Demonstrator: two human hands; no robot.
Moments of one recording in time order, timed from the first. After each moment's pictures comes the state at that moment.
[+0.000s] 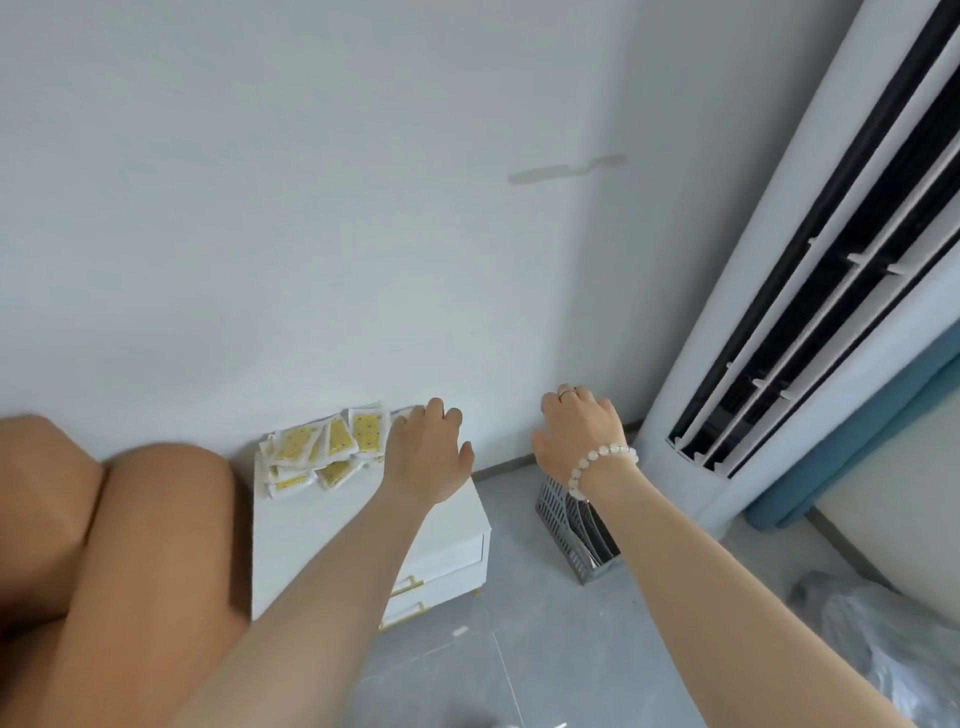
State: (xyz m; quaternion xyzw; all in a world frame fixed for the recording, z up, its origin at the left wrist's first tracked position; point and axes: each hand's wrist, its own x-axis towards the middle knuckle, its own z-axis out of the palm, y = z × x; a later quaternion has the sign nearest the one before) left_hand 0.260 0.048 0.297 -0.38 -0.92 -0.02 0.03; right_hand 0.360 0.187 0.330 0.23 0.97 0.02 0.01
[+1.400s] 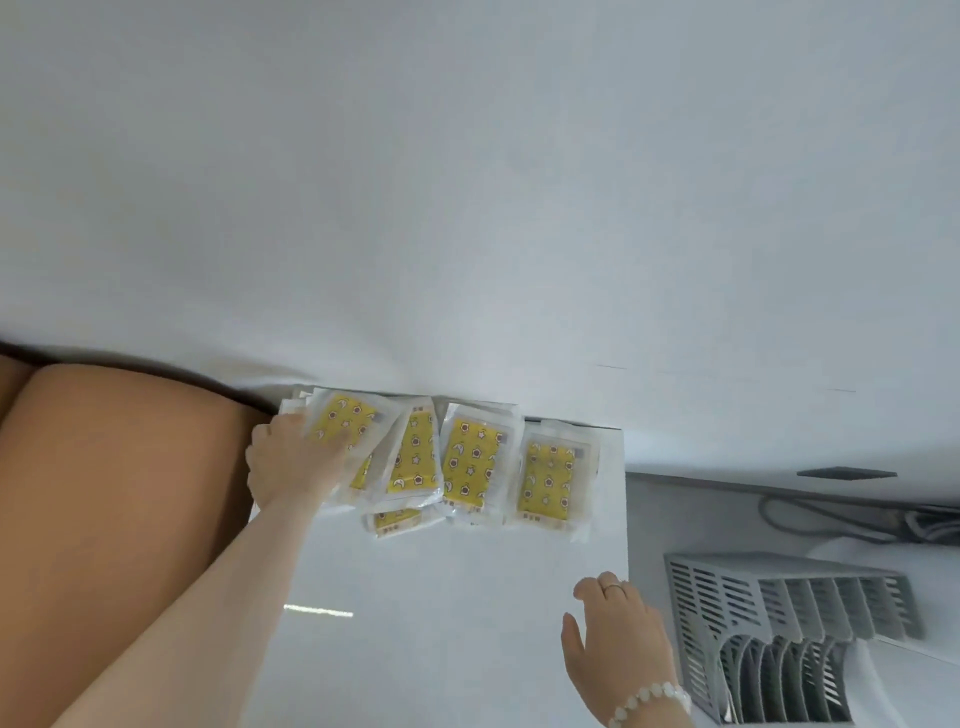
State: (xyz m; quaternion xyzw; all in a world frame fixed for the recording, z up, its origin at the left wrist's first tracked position) left_hand -0.131 -0.042 -0.024 0.26 -0.93 -0.19 -0.15; right_hand 0.061 0.209 -0.015 0.10 0.96 -0.12 0.24
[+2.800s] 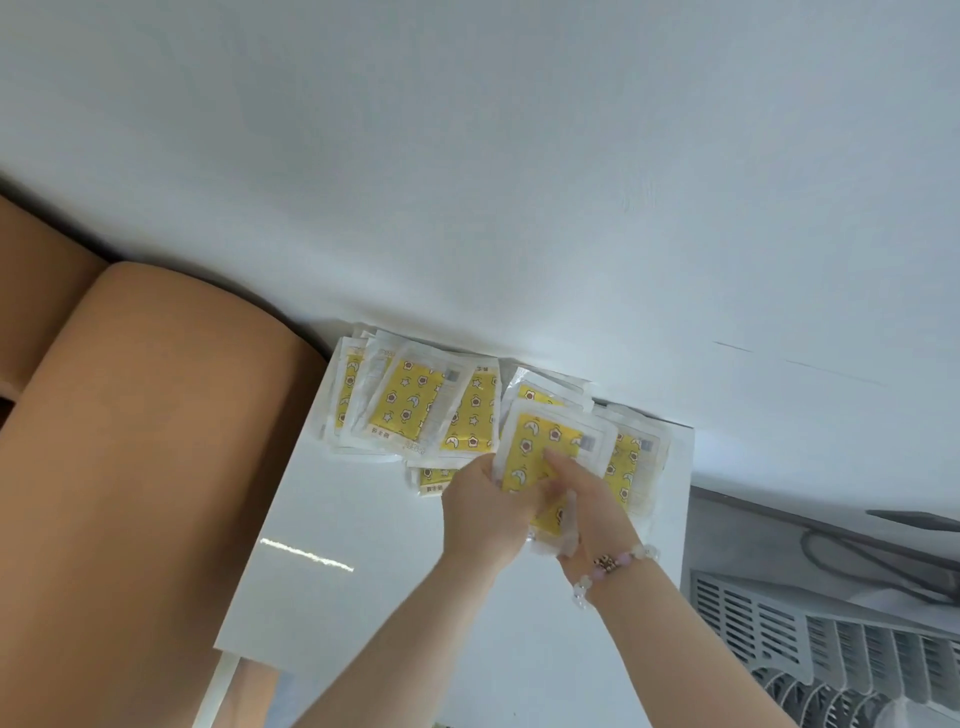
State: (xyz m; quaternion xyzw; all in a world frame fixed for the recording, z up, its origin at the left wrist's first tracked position) left_hand -0.039 0.057 -0.013 0.29 -0.72 -0.59 -0.23; right_hand -0.038 0.152 -0.025 0.42 0.43 -0.75 0.26
